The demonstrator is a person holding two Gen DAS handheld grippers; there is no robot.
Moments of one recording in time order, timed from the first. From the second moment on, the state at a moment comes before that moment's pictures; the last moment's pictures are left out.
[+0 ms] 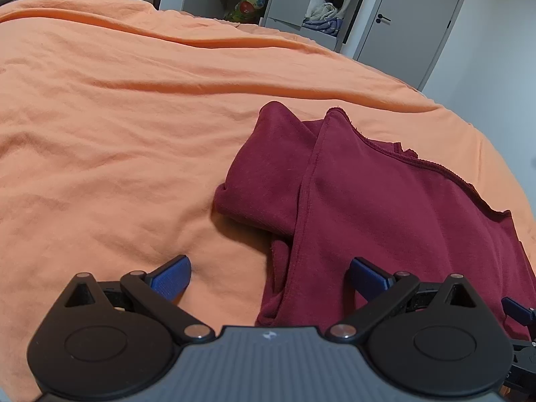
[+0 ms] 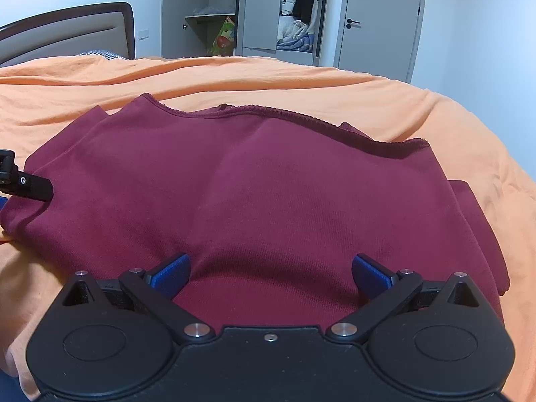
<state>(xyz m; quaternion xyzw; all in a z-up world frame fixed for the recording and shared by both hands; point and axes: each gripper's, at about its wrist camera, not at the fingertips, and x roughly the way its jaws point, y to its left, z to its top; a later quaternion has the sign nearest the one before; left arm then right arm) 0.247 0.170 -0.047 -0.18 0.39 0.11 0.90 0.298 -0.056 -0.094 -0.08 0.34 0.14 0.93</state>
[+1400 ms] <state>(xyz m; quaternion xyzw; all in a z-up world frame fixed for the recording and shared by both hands) 0.281 0.166 -0.052 -0.16 0.39 0.10 0.90 0.289 -0.059 -0.102 -0.07 0.32 0.14 0.94</state>
